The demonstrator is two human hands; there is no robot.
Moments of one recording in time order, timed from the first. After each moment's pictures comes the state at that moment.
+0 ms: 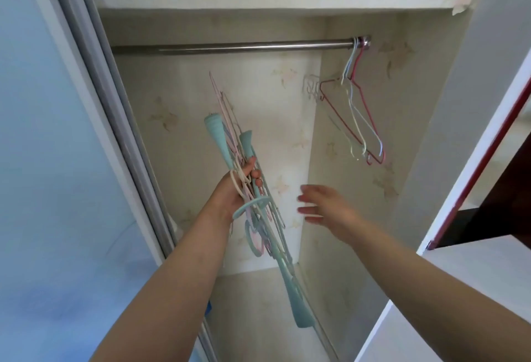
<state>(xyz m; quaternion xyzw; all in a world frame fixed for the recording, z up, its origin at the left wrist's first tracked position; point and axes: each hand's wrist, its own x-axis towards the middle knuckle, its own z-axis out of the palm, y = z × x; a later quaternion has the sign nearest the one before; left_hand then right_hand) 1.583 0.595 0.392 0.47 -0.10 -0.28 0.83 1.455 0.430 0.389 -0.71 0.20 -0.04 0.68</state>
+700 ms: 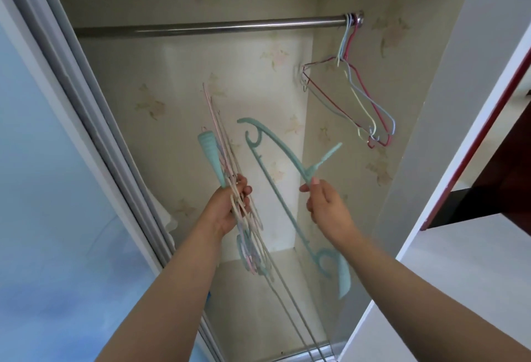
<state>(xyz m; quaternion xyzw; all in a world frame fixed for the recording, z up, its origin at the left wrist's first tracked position) 1.568 0.605 0.341 0.48 -0.01 -0.30 0.82 1.429 0.444 0.362 -0.80 0.18 -0.22 0.52</state>
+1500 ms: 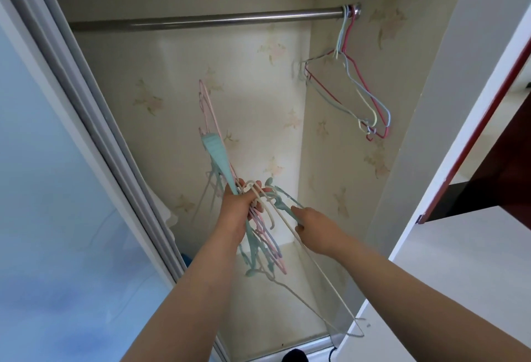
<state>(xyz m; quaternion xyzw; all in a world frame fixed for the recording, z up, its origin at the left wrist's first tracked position) 1.530 0.586 0.333 0.56 0.00 -0.16 0.81 1.435 0.438 0.317 -0.98 0.11 0.05 0.18</state>
